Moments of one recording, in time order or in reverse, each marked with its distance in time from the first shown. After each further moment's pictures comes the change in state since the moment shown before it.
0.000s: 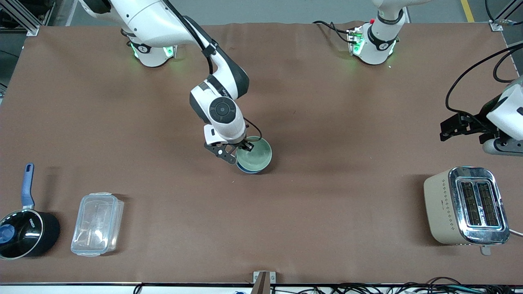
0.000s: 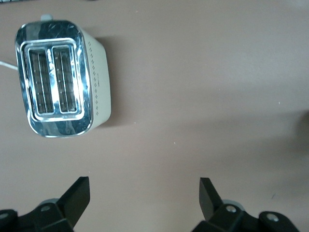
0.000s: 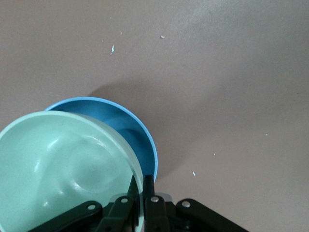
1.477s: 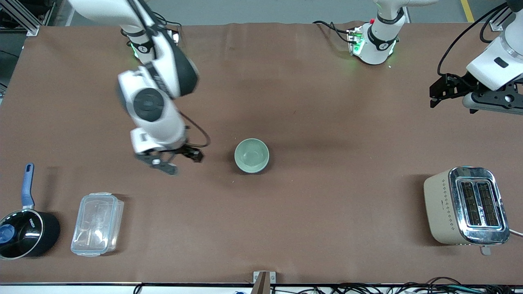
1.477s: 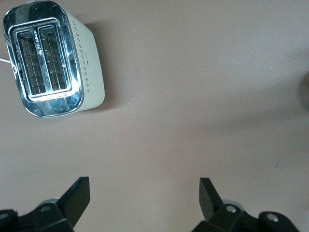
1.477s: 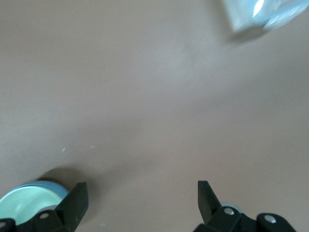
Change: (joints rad) left arm -0.180 -0.265 0.181 -0.317 -0.046 0.062 0.059; right arm -0.295 -0.290 -0.023 0.034 -0.133 -0.319 -0.448
